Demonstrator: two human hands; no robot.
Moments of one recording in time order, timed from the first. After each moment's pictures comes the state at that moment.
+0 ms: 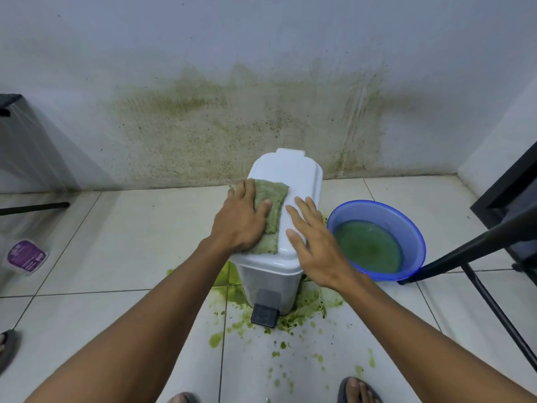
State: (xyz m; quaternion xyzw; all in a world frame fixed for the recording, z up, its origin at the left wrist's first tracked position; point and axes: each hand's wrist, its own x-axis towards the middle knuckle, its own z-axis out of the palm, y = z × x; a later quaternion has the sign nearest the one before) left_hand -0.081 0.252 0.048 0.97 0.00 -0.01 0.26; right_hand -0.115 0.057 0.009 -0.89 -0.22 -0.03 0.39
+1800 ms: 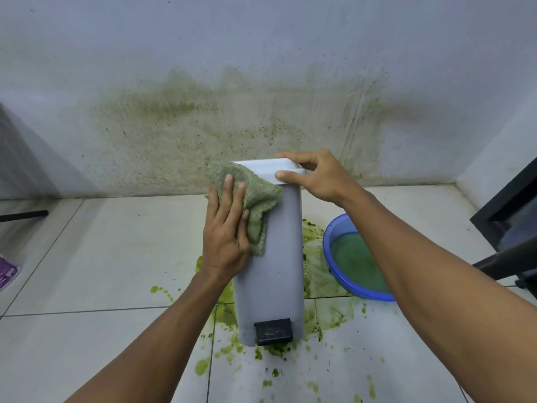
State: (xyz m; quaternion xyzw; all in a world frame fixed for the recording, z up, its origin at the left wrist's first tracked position) left_hand -0.061 0.251 -0.004 0.86 -0.12 0.41 0.29; right_hand 0.040 0.045 0.093 -0.82 -0.20 0.03 0.53
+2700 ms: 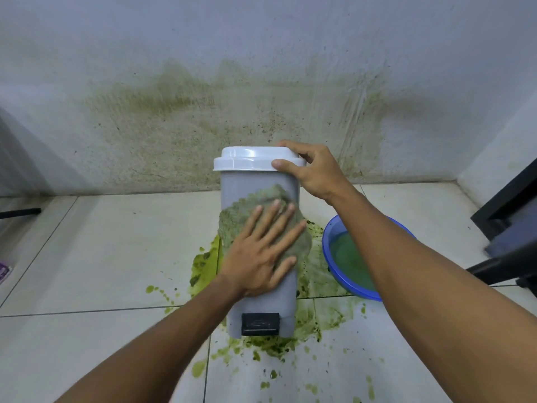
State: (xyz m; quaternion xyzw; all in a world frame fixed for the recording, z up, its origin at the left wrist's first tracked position) left_hand -0.062 0.222 -0.030 0.91 -0.30 0.27 -0.02; right_hand 0.051 0.060 0.081 -0.81 -0.16 -0.03 0.57
